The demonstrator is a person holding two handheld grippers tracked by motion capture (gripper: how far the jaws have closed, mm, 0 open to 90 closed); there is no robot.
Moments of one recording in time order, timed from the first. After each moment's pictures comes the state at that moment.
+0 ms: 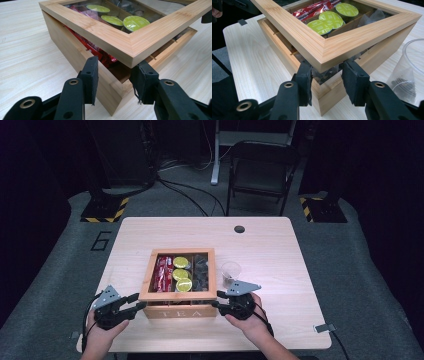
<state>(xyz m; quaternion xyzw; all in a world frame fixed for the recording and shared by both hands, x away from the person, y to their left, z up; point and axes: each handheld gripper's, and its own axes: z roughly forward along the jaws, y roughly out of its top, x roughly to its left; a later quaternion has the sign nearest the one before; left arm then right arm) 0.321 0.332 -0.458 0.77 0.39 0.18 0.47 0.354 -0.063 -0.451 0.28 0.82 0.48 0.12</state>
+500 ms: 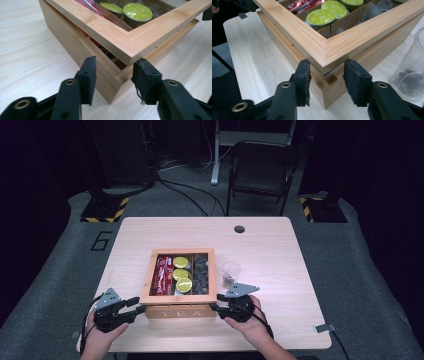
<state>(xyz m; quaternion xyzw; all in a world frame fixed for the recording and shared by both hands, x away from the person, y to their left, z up) 0.318 0.335 -0.465 0.78 0.40 0.15 0.45 0.352 -0.062 -0.459 0.29 0.83 0.46 0.11</state>
